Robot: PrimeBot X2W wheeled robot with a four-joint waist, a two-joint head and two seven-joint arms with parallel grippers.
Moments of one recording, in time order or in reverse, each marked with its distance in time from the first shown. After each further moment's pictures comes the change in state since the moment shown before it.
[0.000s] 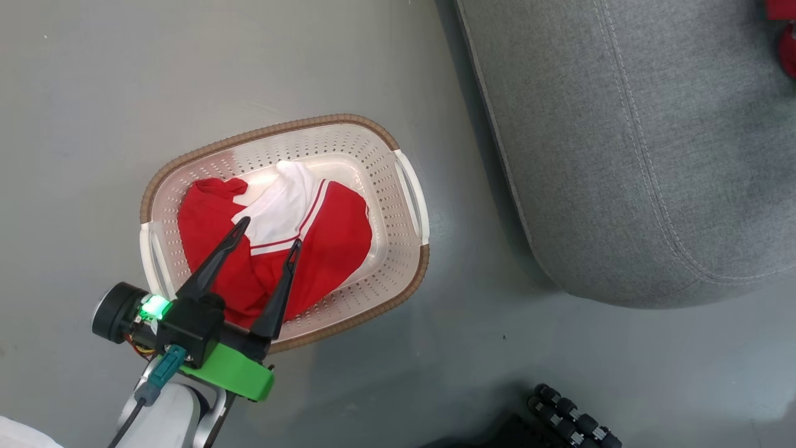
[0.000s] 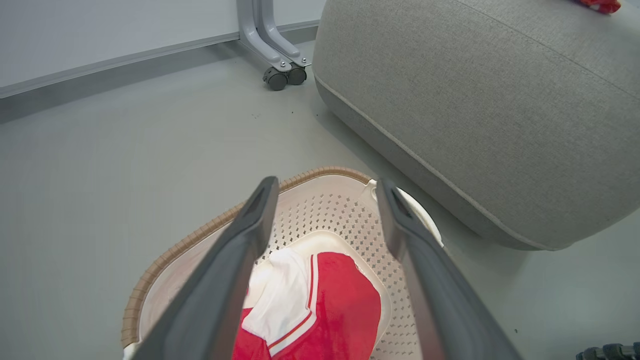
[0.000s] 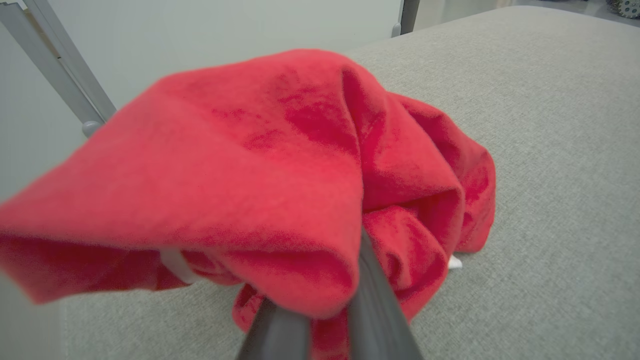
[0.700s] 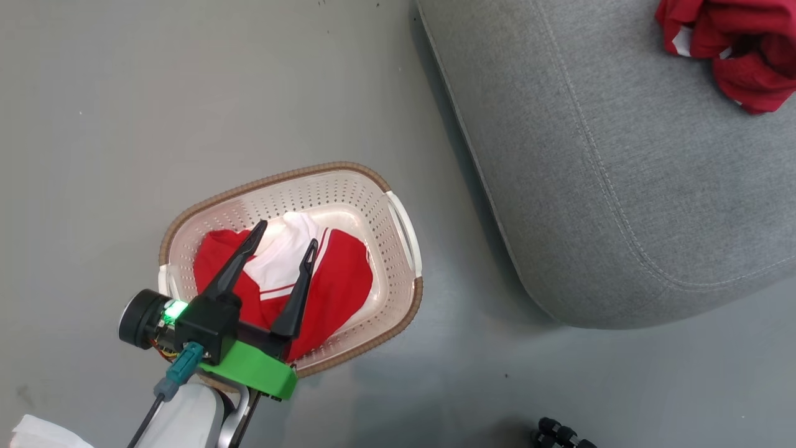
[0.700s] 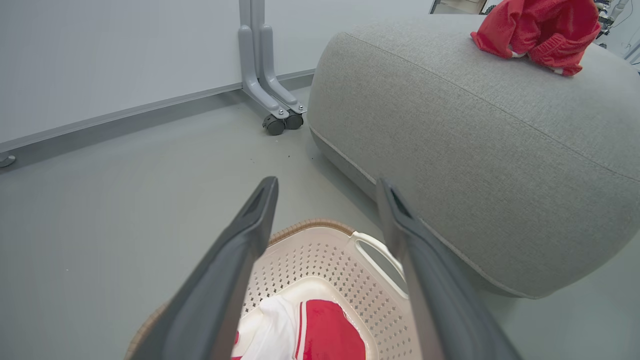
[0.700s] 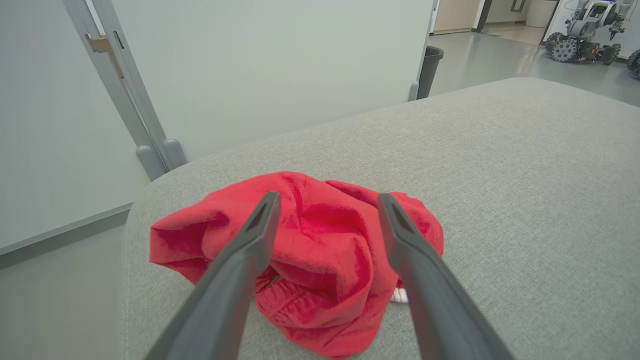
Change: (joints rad) left arm 0.002 -0.085 0.010 0.040 -0.017 0.000 0.000; right arm 0.142 -0.065 0.111 -0.180 0.015 0.000 -0.005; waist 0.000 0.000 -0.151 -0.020
